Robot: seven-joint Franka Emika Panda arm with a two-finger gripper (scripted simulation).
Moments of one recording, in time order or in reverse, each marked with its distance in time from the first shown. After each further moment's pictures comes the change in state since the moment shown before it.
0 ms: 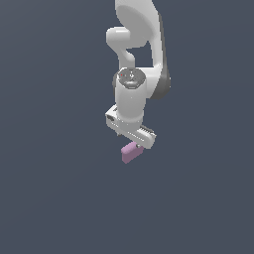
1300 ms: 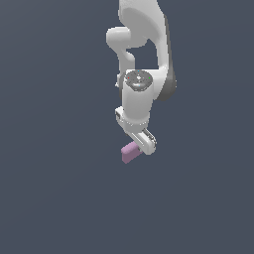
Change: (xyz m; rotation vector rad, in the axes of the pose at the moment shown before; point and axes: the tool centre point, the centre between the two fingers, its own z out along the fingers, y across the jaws) arm -0.010 -0.019 0.004 0.010 -0.008 0.341
